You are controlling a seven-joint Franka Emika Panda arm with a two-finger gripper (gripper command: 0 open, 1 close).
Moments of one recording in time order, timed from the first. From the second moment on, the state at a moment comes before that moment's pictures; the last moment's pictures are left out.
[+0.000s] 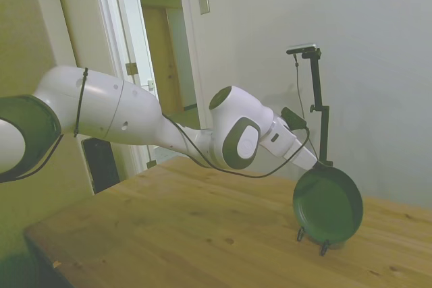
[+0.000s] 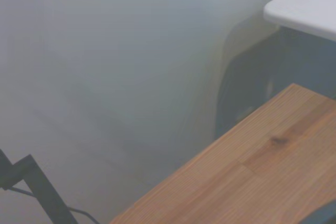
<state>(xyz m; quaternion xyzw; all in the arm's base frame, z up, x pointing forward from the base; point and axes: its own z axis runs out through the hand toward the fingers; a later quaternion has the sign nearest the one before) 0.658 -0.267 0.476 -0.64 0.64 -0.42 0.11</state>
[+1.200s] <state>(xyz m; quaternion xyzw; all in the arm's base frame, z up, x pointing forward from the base) 0.655 -0.285 0.457 -0.63 0.65 -0.40 0.11</state>
